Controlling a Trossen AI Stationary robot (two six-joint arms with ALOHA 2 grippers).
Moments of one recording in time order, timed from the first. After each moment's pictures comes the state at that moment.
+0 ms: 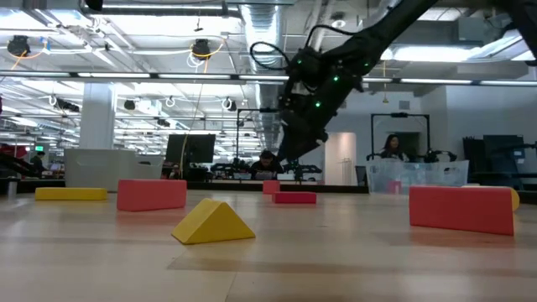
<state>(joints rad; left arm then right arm) 0.00 0.39 0.76 -0.35 -0.42 0.01 -0.43 1.90 1.26 -0.20 0.00 -0.02</state>
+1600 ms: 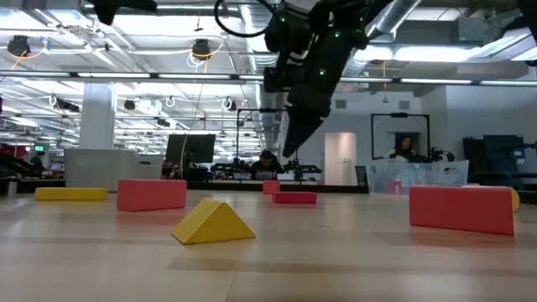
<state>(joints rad) 0.00 0.53 0.77 -0.46 -0.42 -0.02 -0.11 1.89 1.38 -0.58 0.12 -0.07</state>
